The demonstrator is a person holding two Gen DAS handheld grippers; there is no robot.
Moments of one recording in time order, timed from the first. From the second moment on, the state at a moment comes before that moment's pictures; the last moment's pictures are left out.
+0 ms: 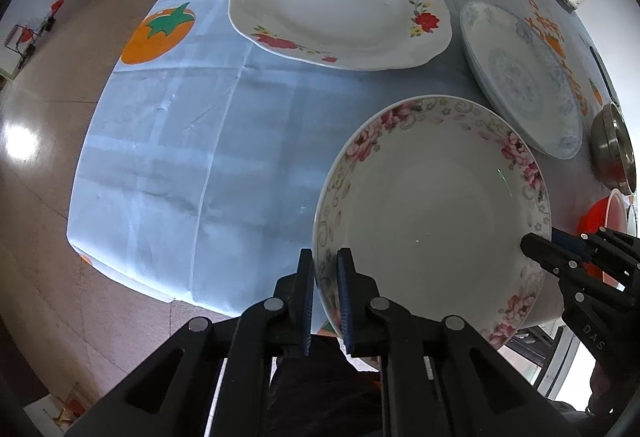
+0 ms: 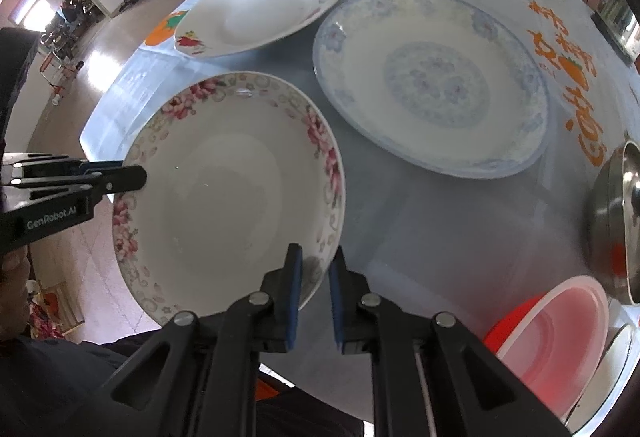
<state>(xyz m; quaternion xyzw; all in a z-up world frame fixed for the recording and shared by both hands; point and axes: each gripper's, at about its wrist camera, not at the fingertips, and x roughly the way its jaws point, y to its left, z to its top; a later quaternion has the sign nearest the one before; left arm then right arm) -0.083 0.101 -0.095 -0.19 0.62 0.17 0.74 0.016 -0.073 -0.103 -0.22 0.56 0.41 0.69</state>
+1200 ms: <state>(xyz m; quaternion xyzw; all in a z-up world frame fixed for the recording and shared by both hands) -0.101 0.119 -0.088 -0.25 0.59 0.16 0.75 0.016 -0.076 -0.100 -0.21 0.56 0.41 0.69</state>
